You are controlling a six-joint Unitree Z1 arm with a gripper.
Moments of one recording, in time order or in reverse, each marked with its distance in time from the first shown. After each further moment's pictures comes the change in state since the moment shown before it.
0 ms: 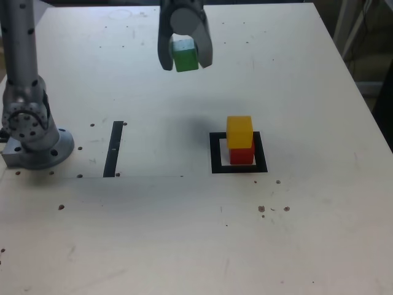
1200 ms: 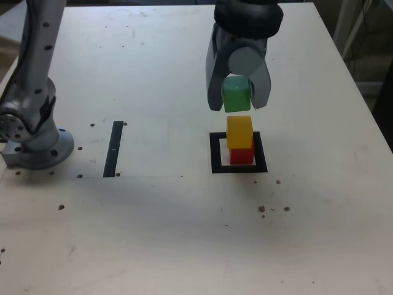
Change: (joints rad) arm -0.338 0.238 -0.323 0.140 -0.049 -0.324
